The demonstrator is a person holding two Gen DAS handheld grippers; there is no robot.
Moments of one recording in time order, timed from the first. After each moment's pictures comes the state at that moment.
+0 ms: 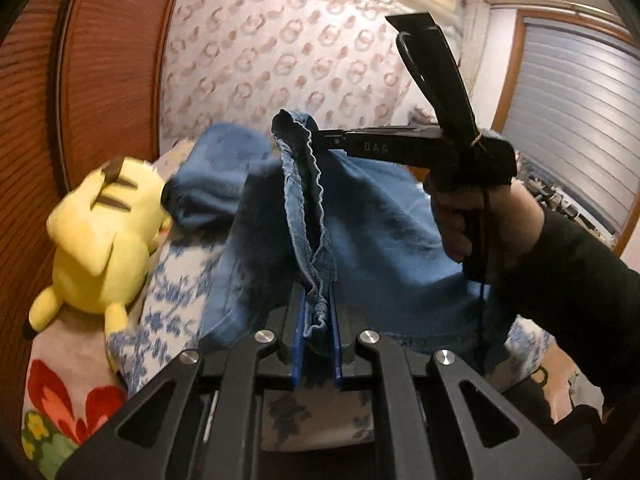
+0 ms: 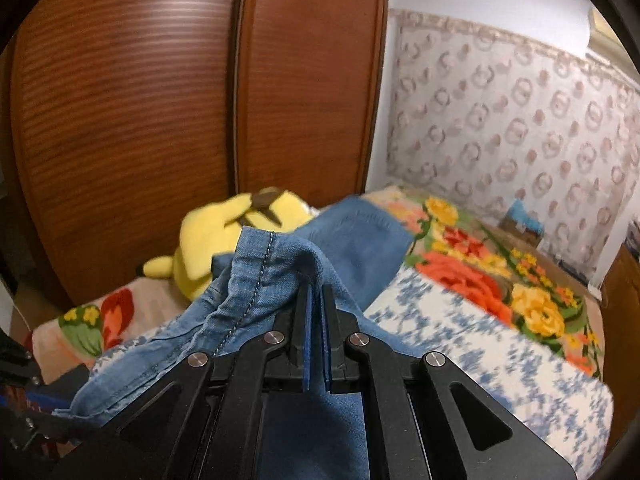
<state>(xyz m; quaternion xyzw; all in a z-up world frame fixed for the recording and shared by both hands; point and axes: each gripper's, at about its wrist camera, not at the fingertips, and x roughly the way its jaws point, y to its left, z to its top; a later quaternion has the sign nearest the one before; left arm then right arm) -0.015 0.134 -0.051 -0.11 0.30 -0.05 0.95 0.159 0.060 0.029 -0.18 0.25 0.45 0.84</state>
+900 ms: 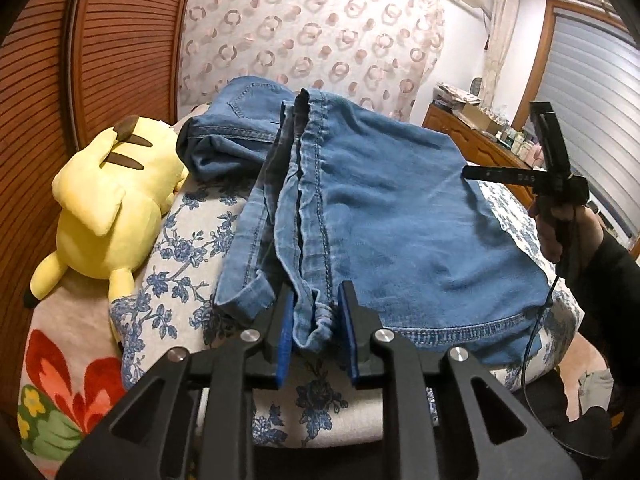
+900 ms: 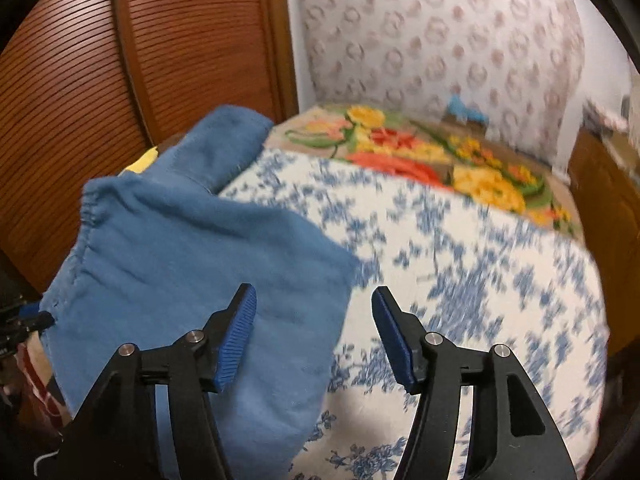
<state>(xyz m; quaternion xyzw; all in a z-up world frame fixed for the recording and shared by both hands) -0.002 0.139 -0.082 -0.12 0.34 -0.02 0.93 0.227 -0.117 -0.026 -0.09 0.39 0.35 0.85</state>
